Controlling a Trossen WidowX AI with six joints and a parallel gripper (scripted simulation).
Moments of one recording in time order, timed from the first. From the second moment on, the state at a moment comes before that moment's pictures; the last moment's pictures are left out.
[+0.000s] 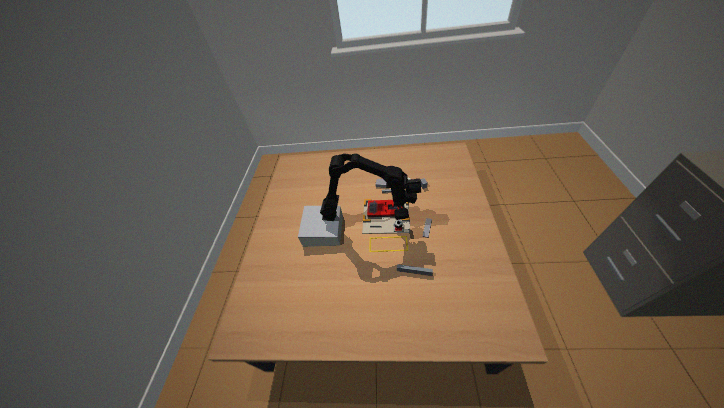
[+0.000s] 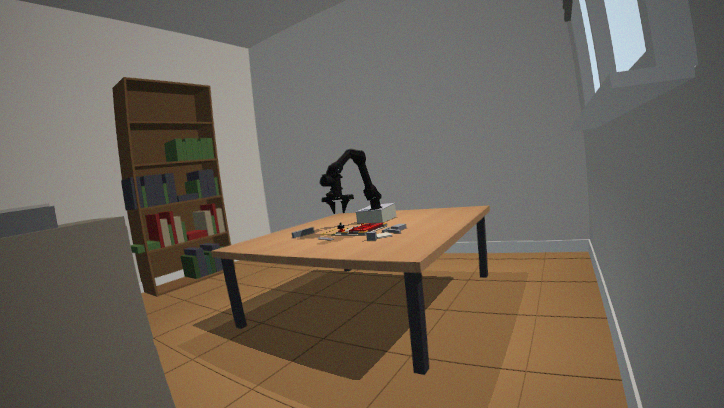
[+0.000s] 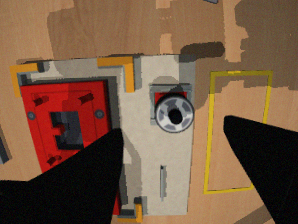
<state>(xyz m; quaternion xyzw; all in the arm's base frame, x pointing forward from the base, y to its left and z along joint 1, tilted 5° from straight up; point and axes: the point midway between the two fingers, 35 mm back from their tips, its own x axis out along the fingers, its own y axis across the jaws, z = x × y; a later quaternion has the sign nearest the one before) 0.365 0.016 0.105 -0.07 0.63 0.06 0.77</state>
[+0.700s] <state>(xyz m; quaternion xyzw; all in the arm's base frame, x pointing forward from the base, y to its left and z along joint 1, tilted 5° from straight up) 0.366 0.006 0.050 -0.05 0.66 0.03 0.74</state>
